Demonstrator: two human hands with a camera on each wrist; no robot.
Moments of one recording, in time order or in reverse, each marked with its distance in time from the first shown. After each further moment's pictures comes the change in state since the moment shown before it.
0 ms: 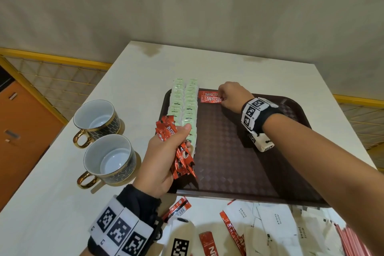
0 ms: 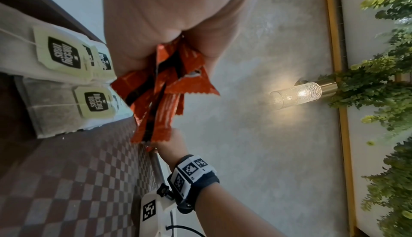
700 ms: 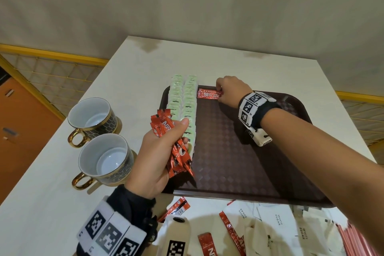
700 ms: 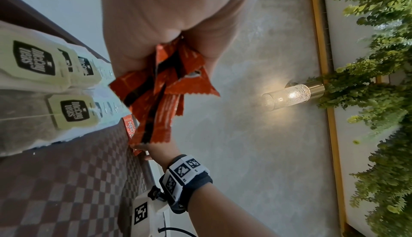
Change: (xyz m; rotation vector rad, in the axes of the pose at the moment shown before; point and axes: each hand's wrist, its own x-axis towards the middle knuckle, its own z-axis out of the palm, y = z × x) left_hand 0.002 0.006 -0.002 0.061 -0.024 0.036; right_hand 0.009 -0.004 0.000 -0.073 0.013 0.024
